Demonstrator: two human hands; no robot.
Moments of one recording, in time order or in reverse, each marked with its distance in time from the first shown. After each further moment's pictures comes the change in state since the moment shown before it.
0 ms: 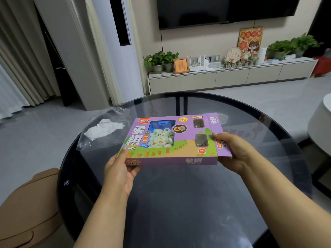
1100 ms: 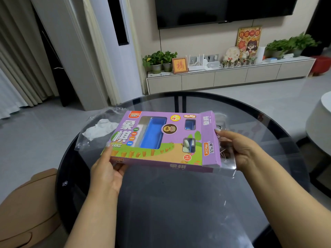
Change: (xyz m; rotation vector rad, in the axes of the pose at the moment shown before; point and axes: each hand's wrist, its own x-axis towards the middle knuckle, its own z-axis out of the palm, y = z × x) left_hand 0.006 0.015 -0.010 -0.136 0.048 0.064; right_hand -0.009 -0.013 -0.003 -0.003 0.140 0.135
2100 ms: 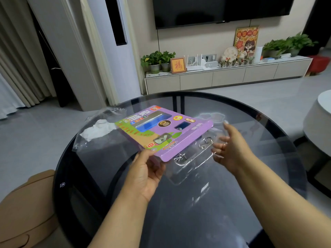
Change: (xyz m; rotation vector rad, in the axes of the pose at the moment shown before) left_hand -0.052 -0.038 0.050 -0.034 -0.214 -0.334; right_hand -0.008 0.010 0.010 -0.021 0.107 -0.099
